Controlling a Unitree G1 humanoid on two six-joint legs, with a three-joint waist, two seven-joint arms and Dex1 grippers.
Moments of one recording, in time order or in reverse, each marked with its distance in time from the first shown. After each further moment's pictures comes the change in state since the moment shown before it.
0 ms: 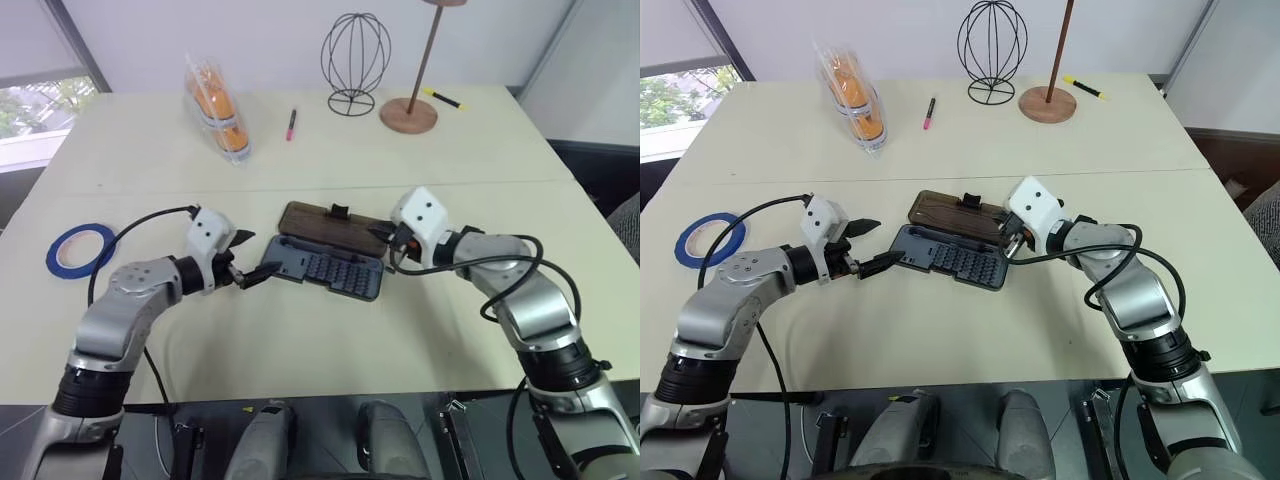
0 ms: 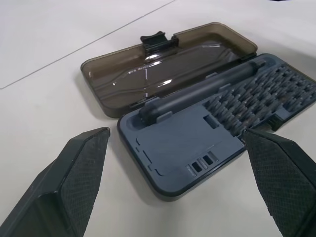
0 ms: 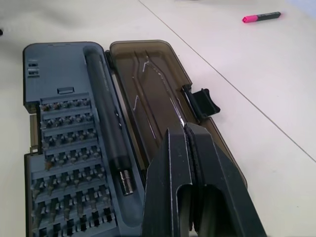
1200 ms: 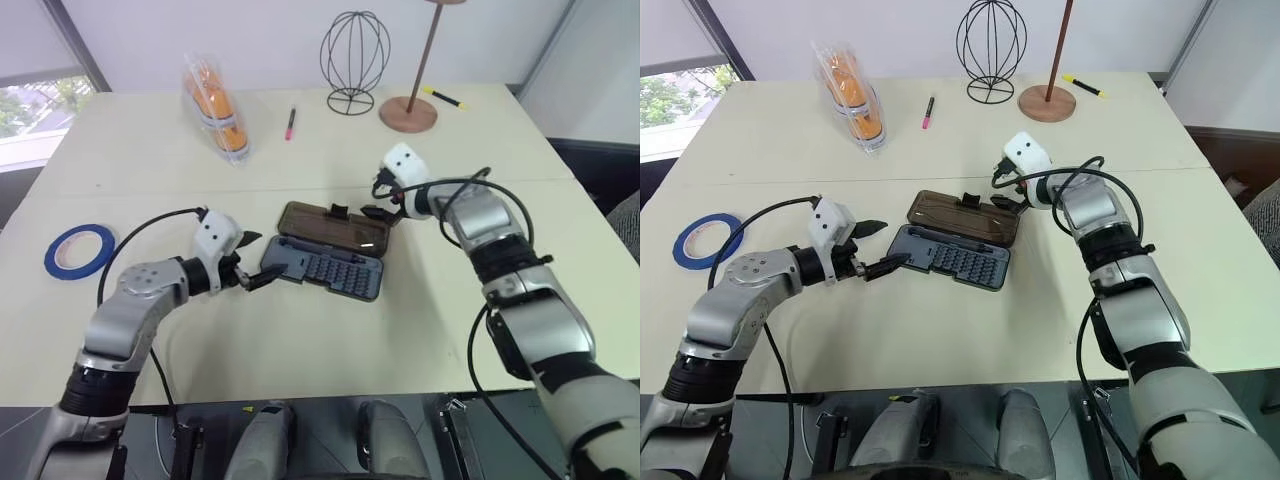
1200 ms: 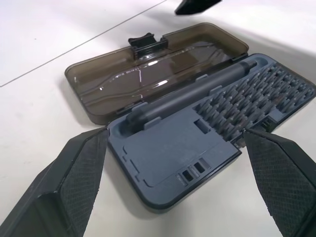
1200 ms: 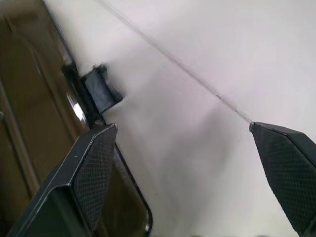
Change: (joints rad) left arm -0.004 -0.013 -0.023 0.012 0.015 -0.047 -0.008; right arm -0.579 0.150 0.113 1.038 -0.173 -0.153 0.068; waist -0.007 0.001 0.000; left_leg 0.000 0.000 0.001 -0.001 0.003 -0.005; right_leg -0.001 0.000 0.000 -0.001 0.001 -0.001
